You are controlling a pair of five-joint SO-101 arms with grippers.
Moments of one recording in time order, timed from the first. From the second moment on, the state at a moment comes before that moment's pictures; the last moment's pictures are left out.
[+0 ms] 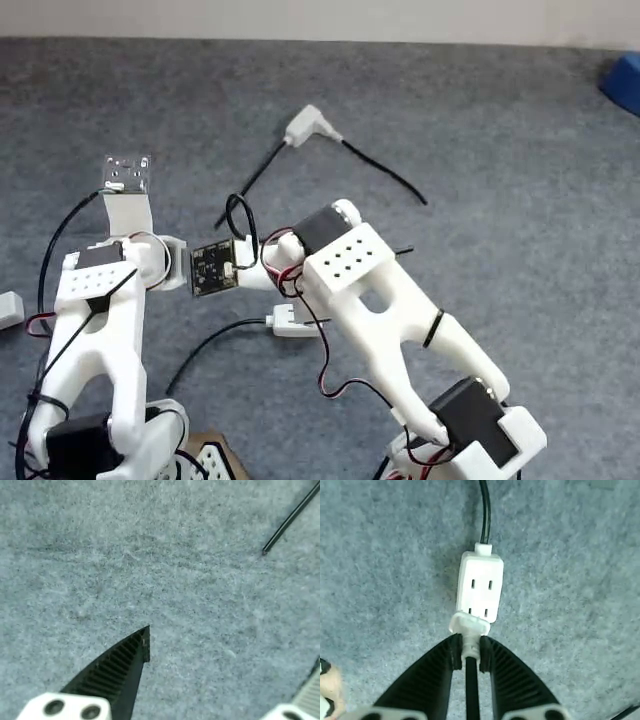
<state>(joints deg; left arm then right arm) -19.0 -22.4 52.9 42.2 -8.0 -42.6 -6.5 14.0 80.9 62.3</state>
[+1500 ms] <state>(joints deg) -19.0 -22.4 52.9 42.3 -8.0 -42.6 -6.9 18.3 76.9 70.5</state>
